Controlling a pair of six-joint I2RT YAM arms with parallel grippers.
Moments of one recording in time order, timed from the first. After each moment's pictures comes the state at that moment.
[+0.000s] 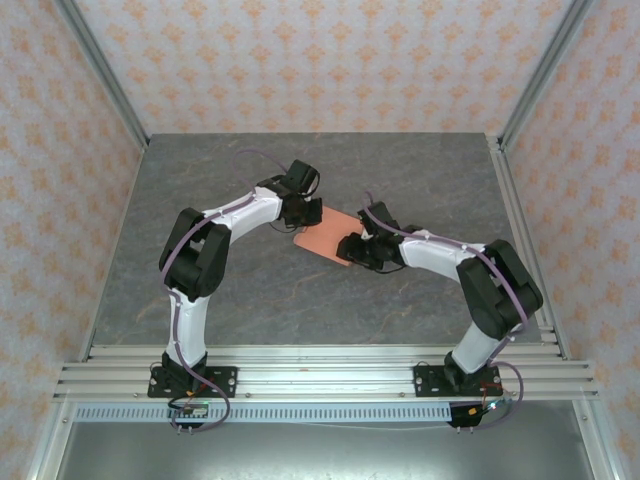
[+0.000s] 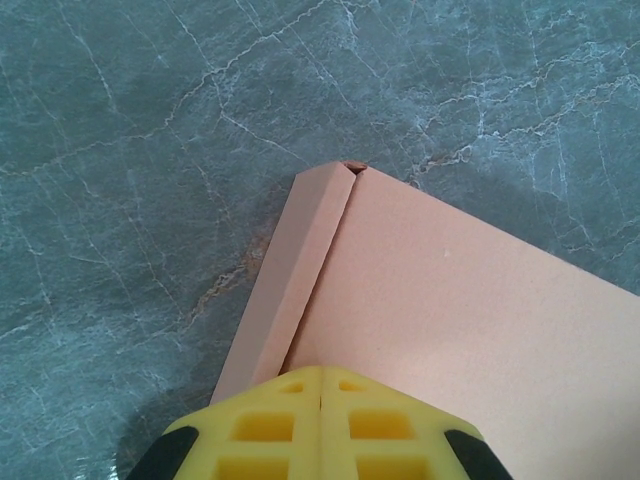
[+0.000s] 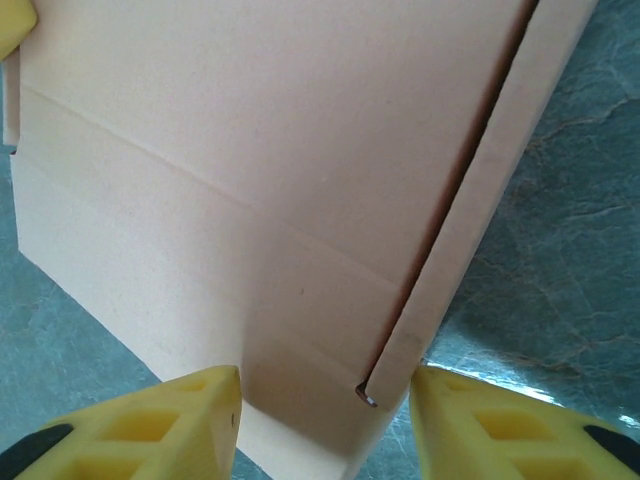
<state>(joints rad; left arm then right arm) -0.46 2.05 1.53 -0.56 0.12 -0.57 0.56 1.66 0.92 -0.27 -0.25 0.79</state>
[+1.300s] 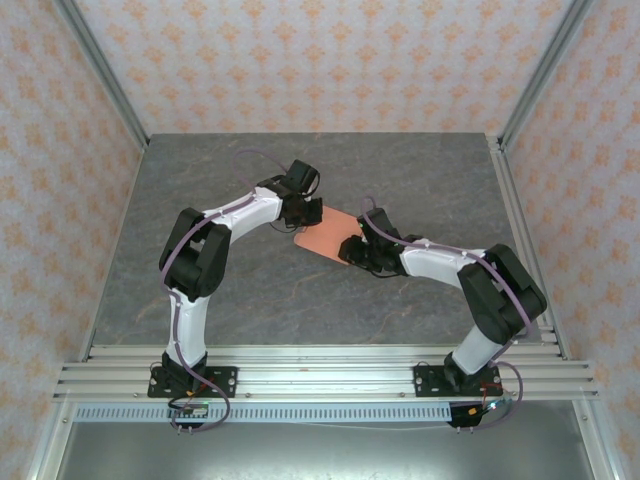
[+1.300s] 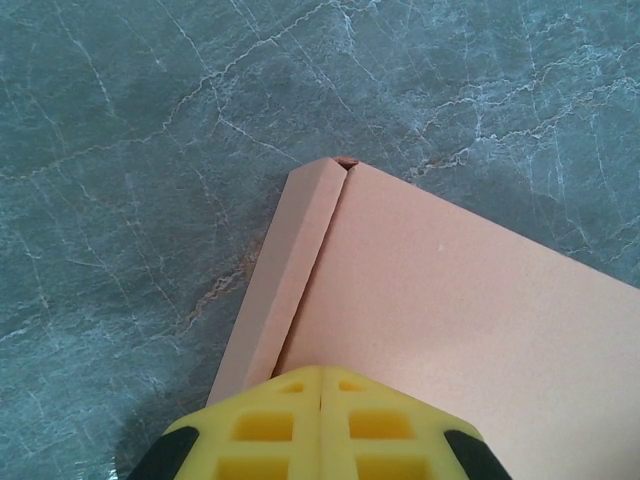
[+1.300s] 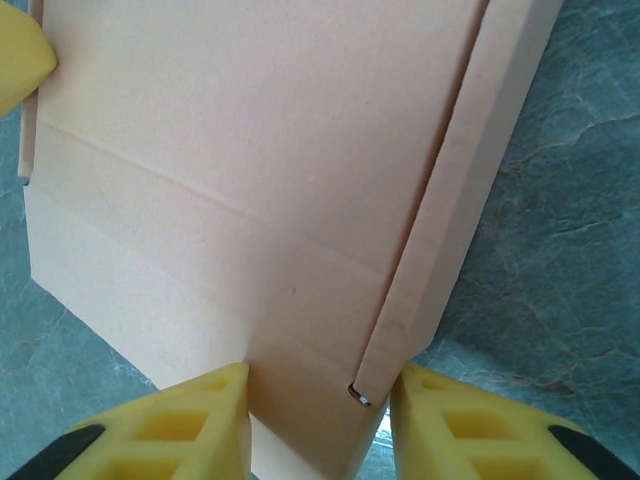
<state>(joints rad) -0.46 2.05 1.53 -0.55 0.12 -0.57 0.59 1.63 0.84 -0.13 -0.16 0.85</state>
